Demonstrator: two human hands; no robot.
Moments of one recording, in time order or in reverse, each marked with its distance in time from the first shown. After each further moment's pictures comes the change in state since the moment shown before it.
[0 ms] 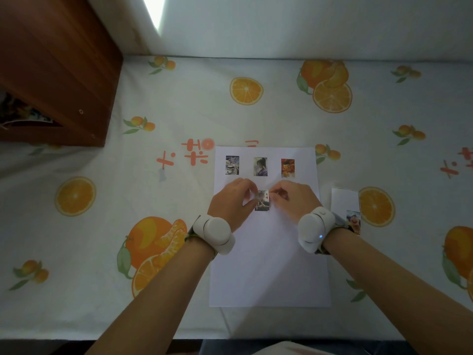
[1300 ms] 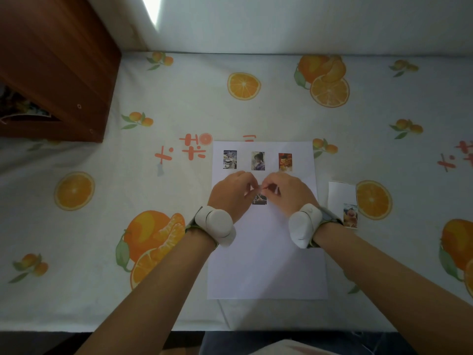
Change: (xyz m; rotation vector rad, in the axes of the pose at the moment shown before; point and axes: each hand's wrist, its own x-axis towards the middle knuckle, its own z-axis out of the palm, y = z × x) left_hand 0.003 0.007 0.000 0.084 0.042 0.018; right_hand -0.002 -0.002 0.005 -0.095 0.059 -0.161
